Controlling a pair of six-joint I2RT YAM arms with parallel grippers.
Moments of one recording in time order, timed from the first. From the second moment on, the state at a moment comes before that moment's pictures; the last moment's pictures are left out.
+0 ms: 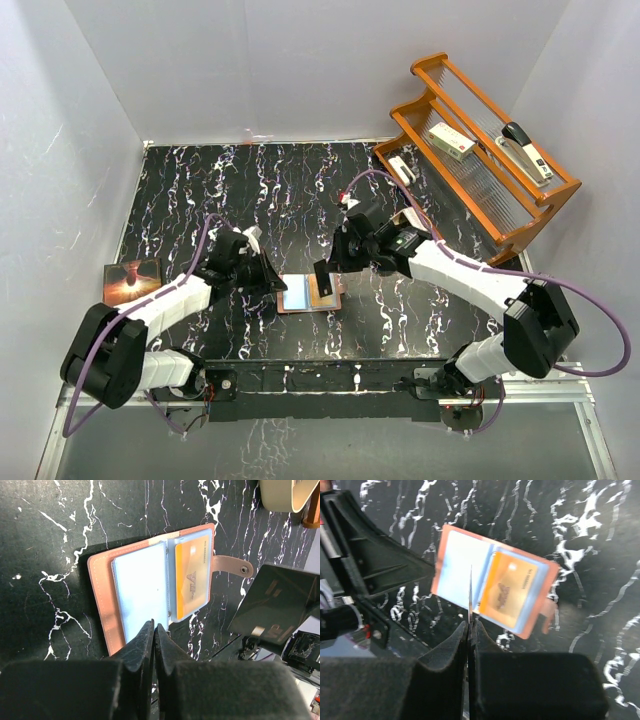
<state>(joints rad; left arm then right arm) -0.45 1.26 0.54 -0.12 0.37 -0.73 0.72 1.42 1.04 -0.42 -0.17 0.56</state>
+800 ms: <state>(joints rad) -0.45 1.35 0.50 -0.08 0.35 -0.72 0.77 1.62 0.98 -0.27 -0.19 0.73</state>
